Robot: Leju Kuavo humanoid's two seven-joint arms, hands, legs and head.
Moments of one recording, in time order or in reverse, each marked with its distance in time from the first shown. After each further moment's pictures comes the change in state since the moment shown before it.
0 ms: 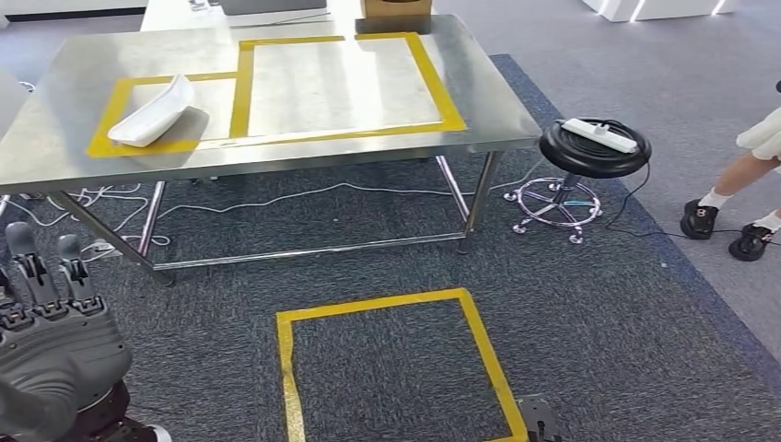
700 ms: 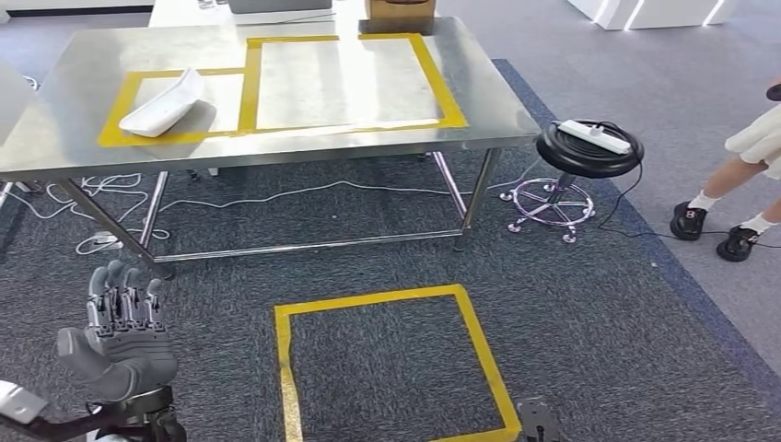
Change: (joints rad) left arm 0.056 -0.032 0.200 0.440 -0.024 0.079 0.035; right arm 0.012 0.006 -0.035 0.000 0.064 -0.034 -0.109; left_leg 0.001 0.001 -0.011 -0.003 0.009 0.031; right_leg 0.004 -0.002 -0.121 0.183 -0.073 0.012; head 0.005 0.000
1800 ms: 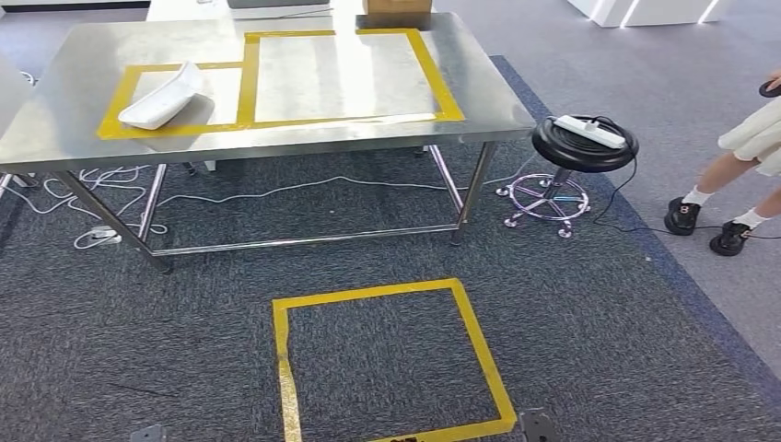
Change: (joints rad) left arm -0.144 -0.004 0.370 1.160 -0.164 0.361 0.438; right arm 0.014 0.002 -0.085 0.000 -0.059 0.207 0.007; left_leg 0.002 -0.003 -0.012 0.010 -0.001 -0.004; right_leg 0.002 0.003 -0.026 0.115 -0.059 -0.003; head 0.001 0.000
